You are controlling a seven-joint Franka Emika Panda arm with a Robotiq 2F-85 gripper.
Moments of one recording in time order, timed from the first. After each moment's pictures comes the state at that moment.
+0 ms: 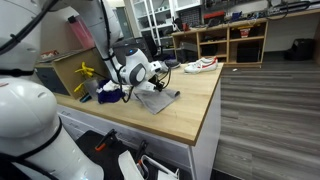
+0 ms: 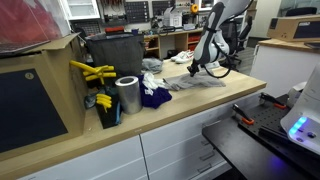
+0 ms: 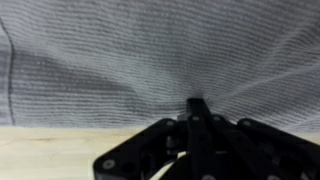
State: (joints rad) arm 0.10 0.56 -0.02 -2.35 0.14 3.40 -0.03
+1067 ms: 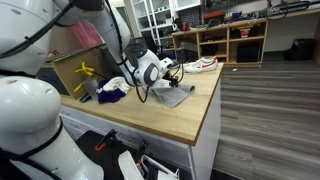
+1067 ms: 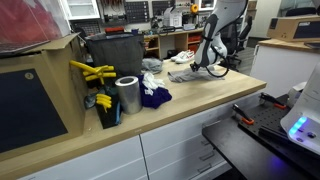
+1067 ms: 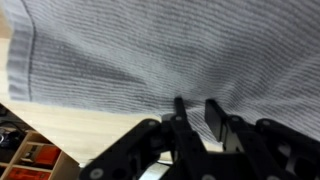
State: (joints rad) arm 0.21 0.71 -0.23 -2.17 0.12 3.46 -0.08
